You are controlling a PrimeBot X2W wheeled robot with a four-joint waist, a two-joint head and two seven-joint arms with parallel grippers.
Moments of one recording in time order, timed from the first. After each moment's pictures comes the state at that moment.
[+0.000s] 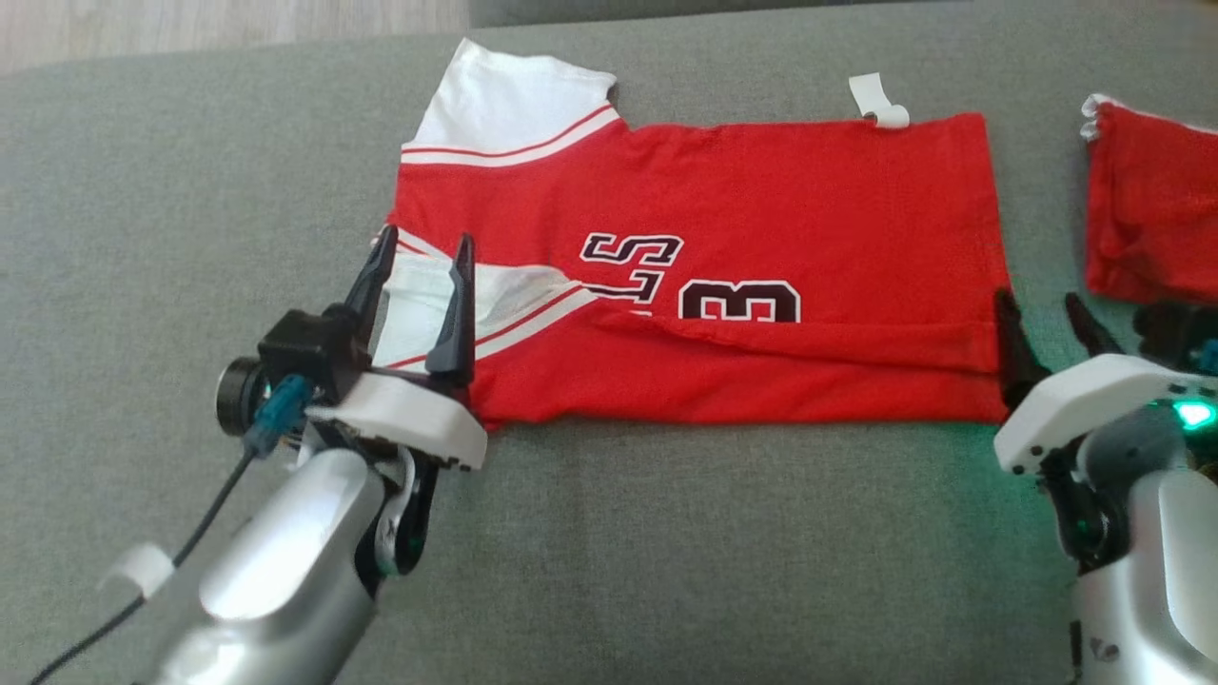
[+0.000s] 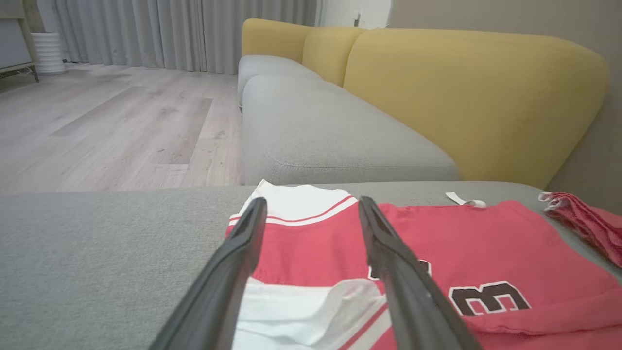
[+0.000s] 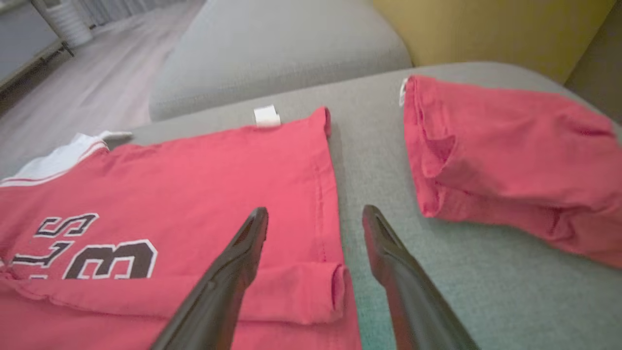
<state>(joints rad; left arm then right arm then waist) -0.52 0.30 -0.71 0.31 -0.70 0.22 -0.18 -0.27 -0.04 -0.17 0.26 0.16 0.12 0.31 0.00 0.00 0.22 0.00</state>
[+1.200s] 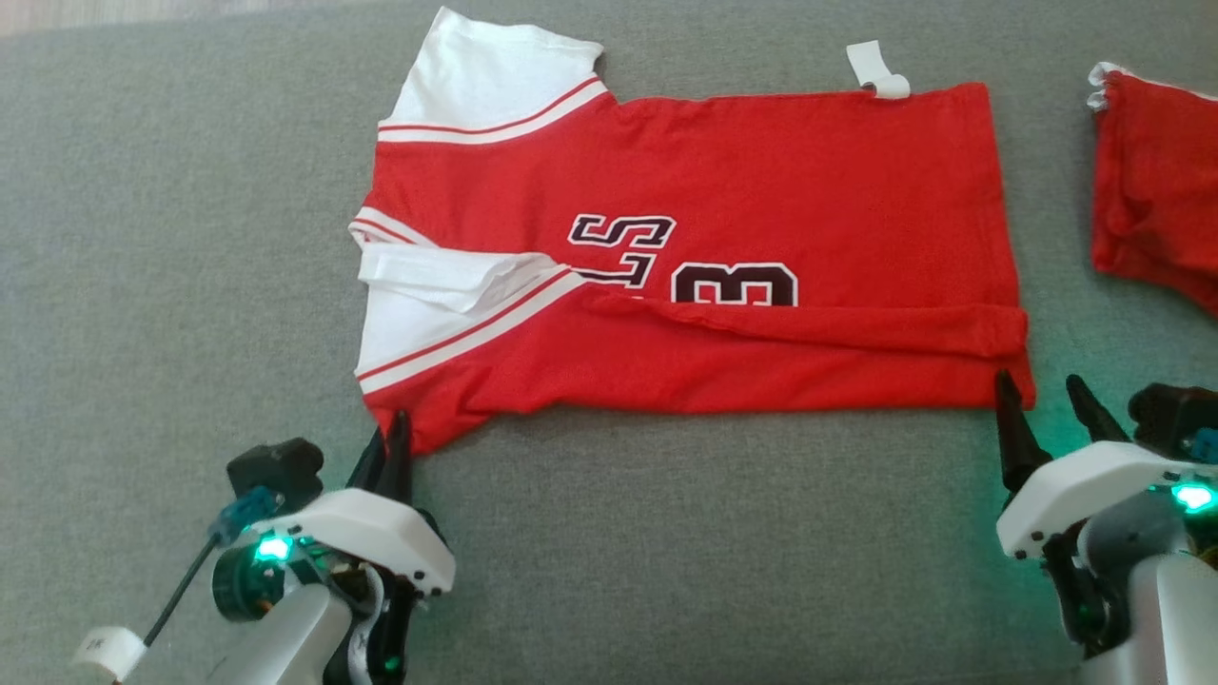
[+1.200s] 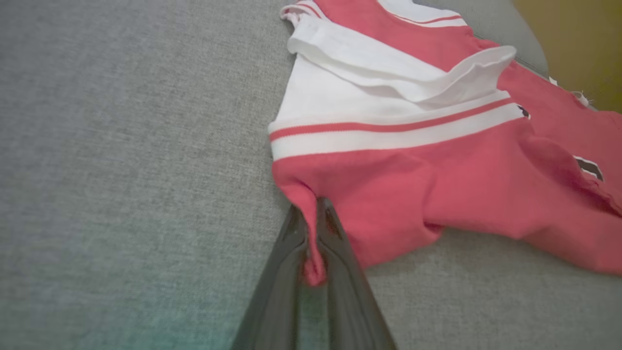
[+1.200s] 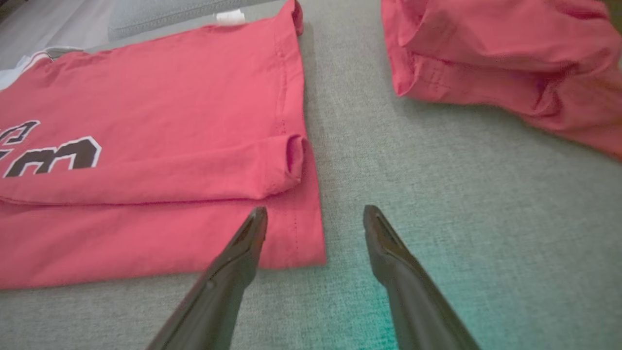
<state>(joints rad) -0.26 0.33 -0.65 0.26 -0.92 0.28 -0.02 -0.10 -0.04 -0.17 0.17 0.15 0.12 0.27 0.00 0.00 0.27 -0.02</state>
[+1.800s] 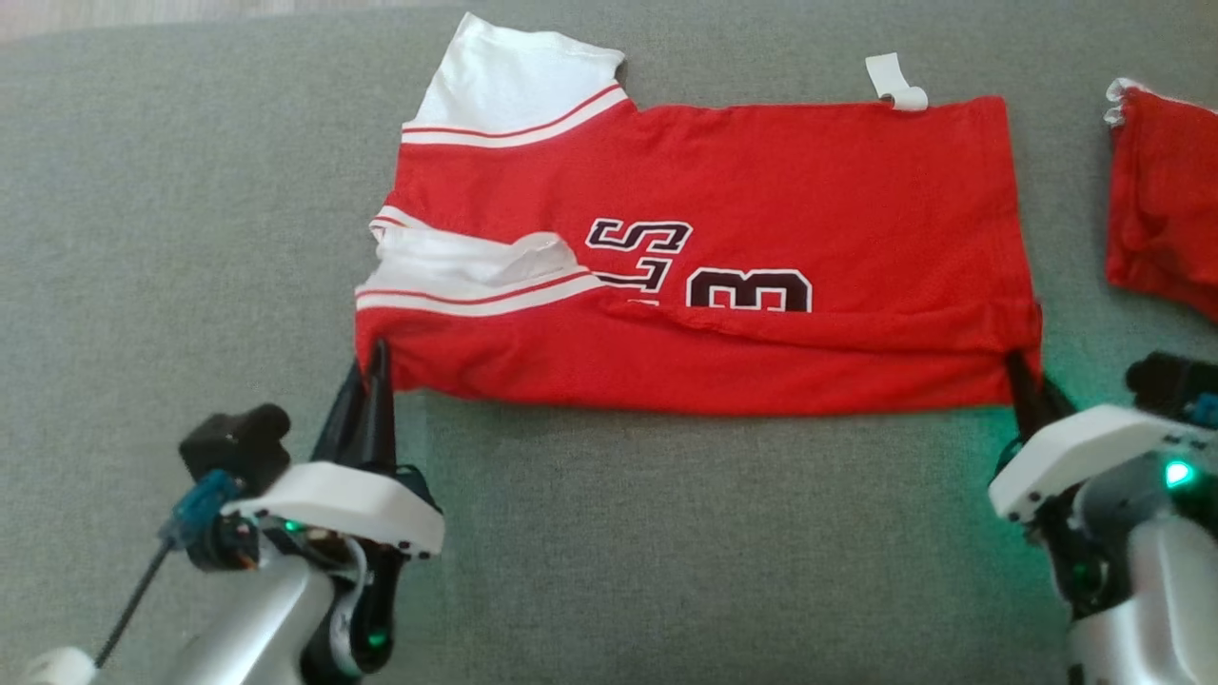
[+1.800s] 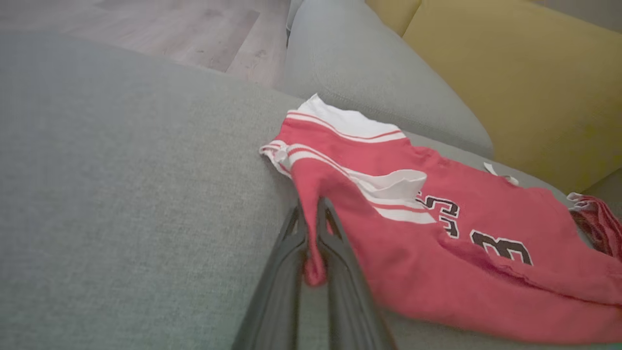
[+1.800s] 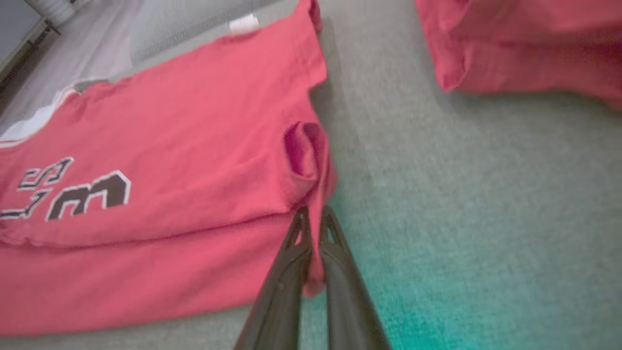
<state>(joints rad) -0.26 0.37 -0.61 0.08 -0.89 0.32 -0.10 -0.18 -0.04 -0.17 0.28 0.28 0.12 0.31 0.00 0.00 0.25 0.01</state>
